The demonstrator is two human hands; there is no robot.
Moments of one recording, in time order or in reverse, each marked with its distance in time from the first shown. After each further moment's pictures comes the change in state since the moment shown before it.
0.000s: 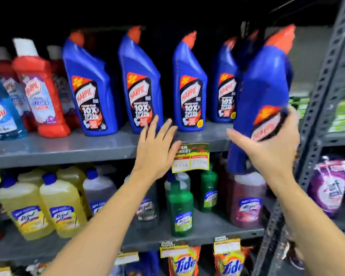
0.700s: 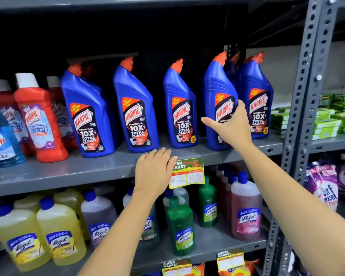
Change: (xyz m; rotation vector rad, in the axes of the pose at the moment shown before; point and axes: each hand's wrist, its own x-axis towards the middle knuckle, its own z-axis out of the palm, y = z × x) left_hand 0.000 0.005 0.007 0.006 -0.043 -0.088; right_hand 0.077 0.021 0.065 -0.224 -0.230 0.226
